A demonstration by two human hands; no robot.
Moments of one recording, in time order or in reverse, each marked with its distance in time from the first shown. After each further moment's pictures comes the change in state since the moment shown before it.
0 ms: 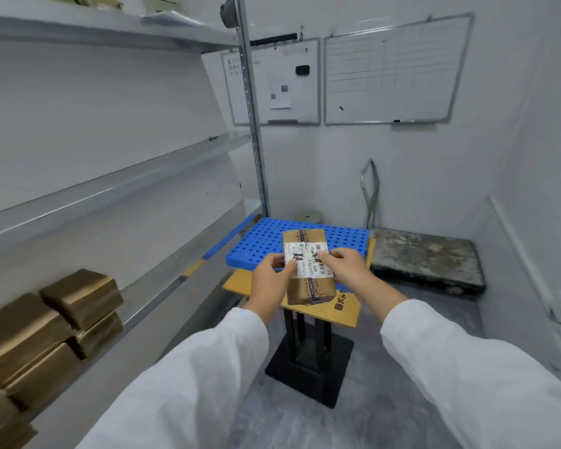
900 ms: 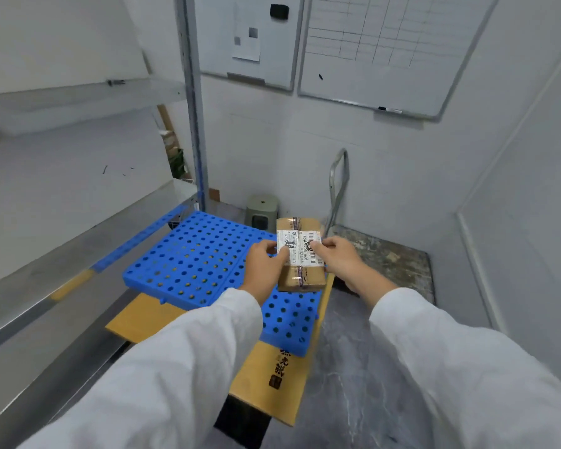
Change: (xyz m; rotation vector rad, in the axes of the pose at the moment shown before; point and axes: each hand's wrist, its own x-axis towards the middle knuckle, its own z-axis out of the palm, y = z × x) left_hand 0.312 -0.045 0.212 -0.035 -0.051 -0.061; right_hand 0.353 0.043 -0.100 -0.225 0.073 0.096
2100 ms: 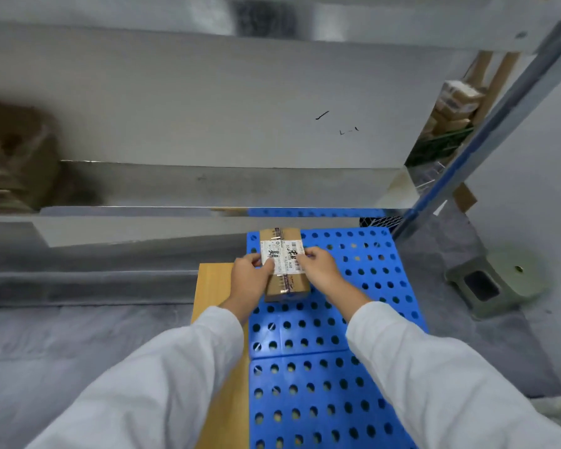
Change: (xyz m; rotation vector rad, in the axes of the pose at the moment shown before) left_hand 0.197 -0.199 -0.129 -0.069 1.064 -0.646; right_hand 0.275 -0.066 0.380 -0.399 -1.080 -0.316
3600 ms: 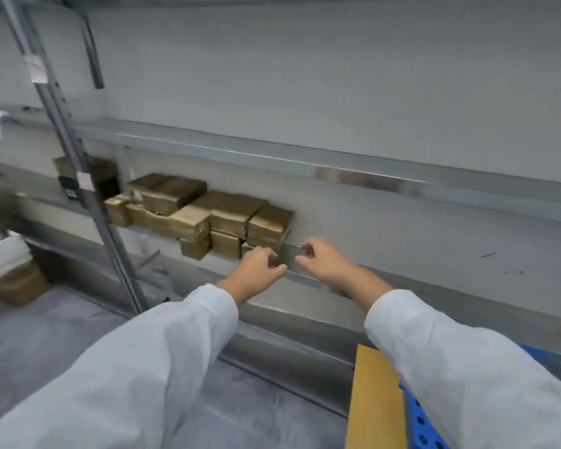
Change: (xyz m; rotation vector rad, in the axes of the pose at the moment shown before) left_hand -0.099 0.052 -0.437 0.526 0.245 0.295; right_hand -0.219 -0.316 0.209 -0.541 -0.176 -0.852
